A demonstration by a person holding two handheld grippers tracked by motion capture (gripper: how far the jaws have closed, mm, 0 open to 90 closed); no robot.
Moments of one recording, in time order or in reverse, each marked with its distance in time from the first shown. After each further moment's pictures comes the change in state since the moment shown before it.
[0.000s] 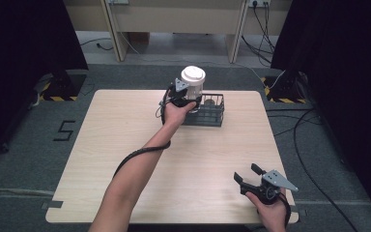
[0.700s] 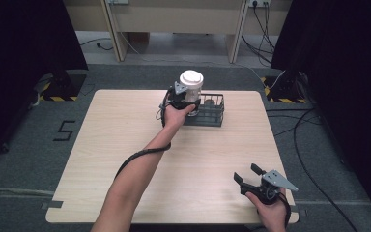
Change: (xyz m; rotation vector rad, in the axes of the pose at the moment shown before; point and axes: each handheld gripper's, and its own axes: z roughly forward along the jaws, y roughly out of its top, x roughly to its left) left arm 0.004 -0.015 0.007 0.034 0.012 -0.029; right arm 0.000 0.000 0.000 0.000 0.004 -0.005
